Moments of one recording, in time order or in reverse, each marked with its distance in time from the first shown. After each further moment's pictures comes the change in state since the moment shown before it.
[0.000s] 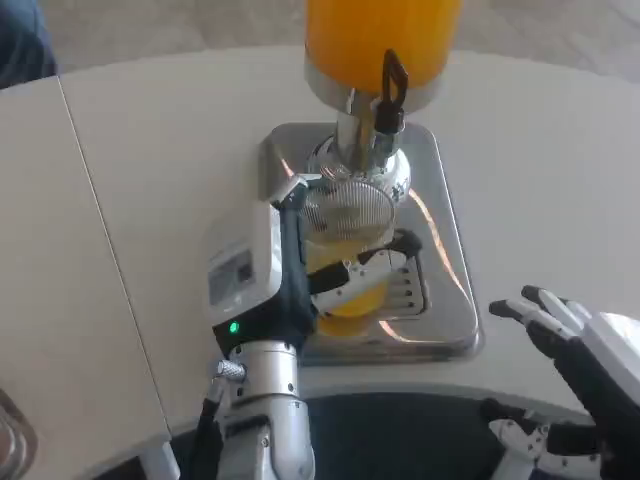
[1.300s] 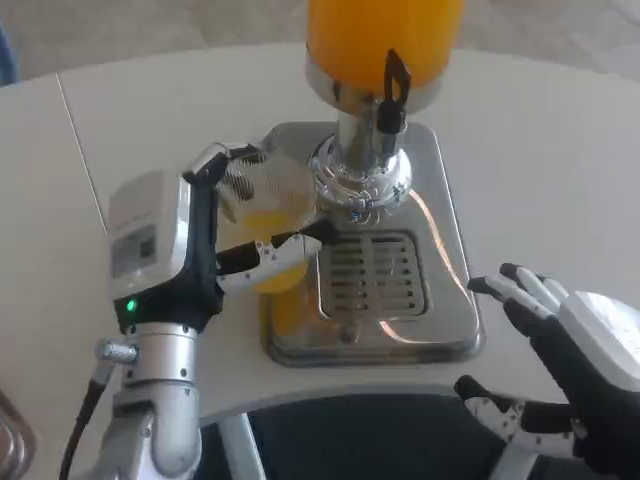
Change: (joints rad) left arm 0.054 0.282 0.105 -0.079 -0.063 -0.216 -0.078; right arm -0.068 0.007 0.068 0.037 -0.022 0.022 -0.050
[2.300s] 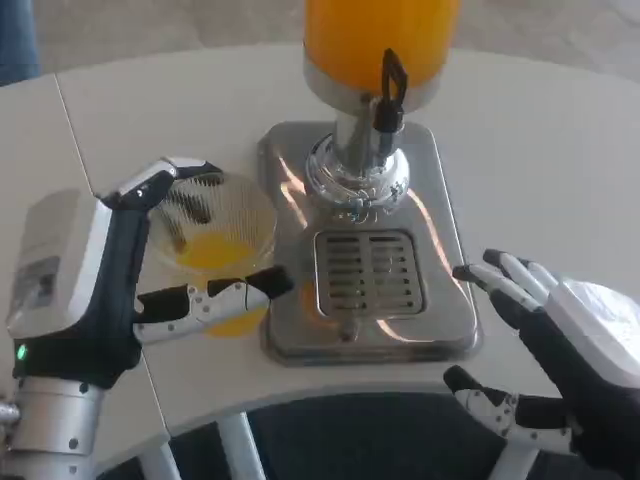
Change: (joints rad) left arm 0.355 0.108 0.204 -0.505 -0.080 -0.099 -0.261; right arm -0.011 -0.077 -0.007 0.024 0.066 -0.071 -0.056
